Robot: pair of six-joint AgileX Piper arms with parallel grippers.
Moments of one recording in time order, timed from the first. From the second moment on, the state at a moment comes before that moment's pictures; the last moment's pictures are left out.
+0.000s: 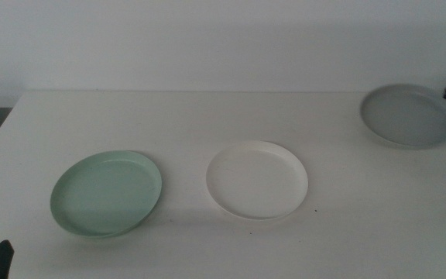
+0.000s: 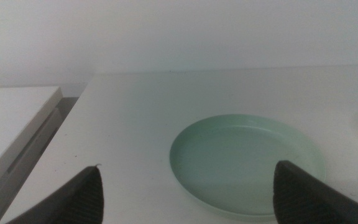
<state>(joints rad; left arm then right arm) -0.01 0.00 0.00 -0.04 0.26 0.03 -0.32 2.17 -1.71 0.31 0.81 -0.10</state>
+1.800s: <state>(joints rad) -0.01 0.00 0.00 -0.04 0.26 0.03 0.33 1.92 -1.24 0.40 0.51 -0.03</state>
